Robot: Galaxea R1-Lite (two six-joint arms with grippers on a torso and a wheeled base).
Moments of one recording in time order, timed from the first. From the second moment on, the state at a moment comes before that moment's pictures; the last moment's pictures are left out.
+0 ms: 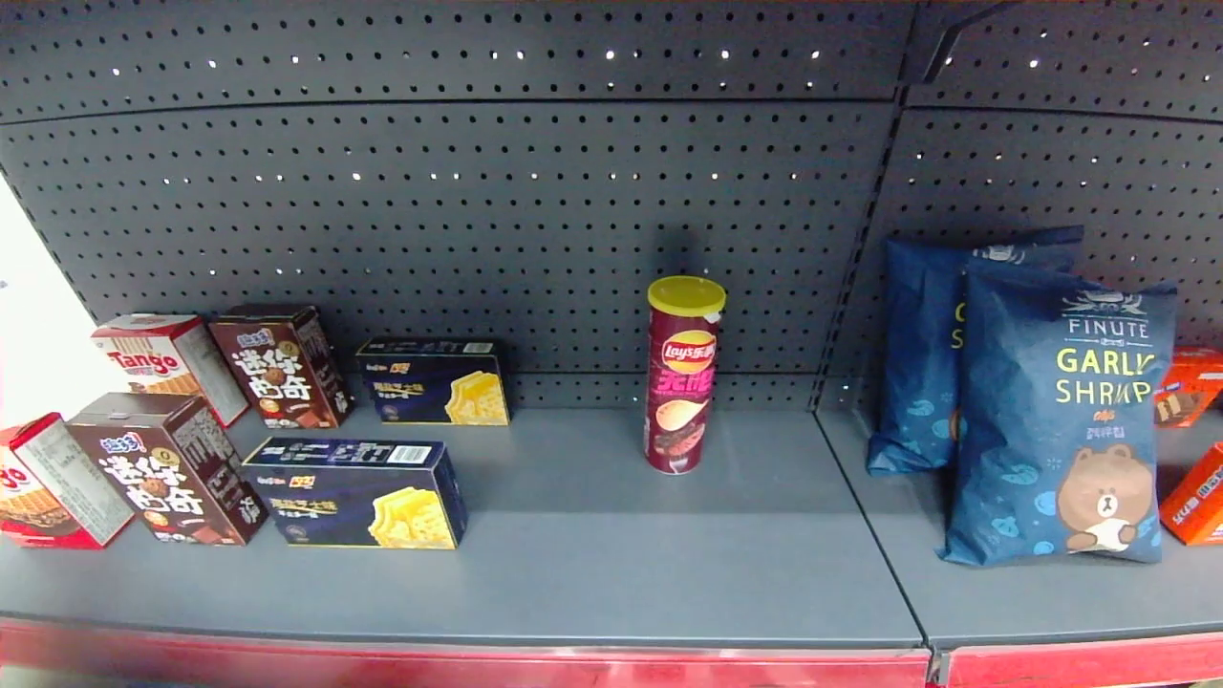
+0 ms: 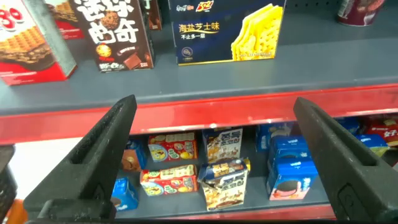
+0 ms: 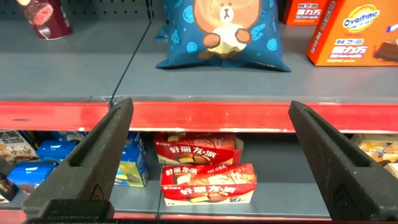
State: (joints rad) left arm 0.00 0.00 0.00 0.00 -0.06 0.03; right arm 0.00 0.00 0.00 0.00 0.01 0.01
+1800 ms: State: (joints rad) left arm -0.01 0.00 0.00 0.00 -0.08 0.06; right arm 0.00 0.00 0.00 0.00 0.01 0.01
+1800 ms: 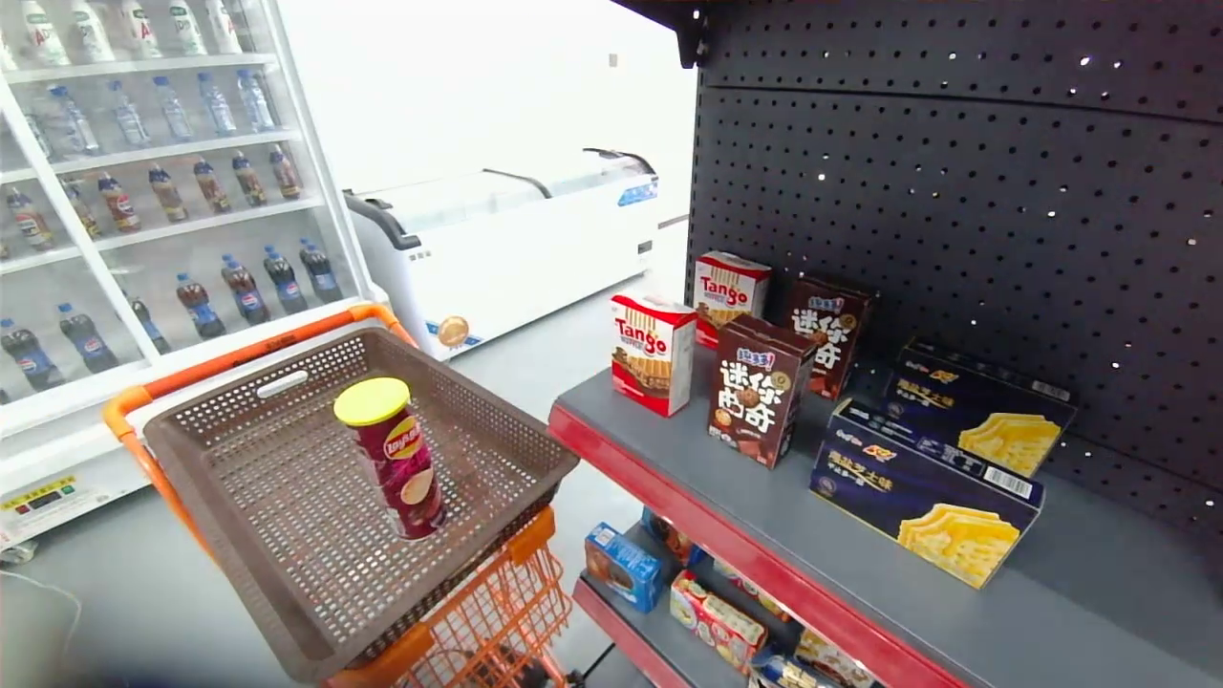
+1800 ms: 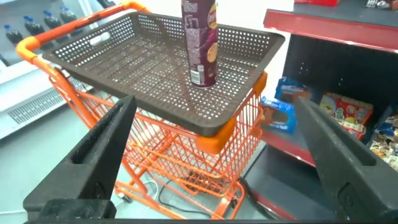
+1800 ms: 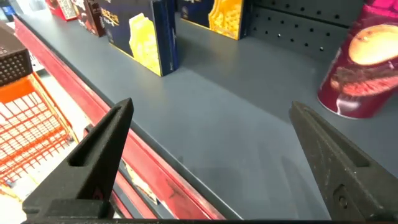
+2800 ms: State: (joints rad) left arm 0.04 0.89 -0.54 -0.07 -0.04 0.07; right arm 0.00 0.00 0.00 0.00 0.01 0.01
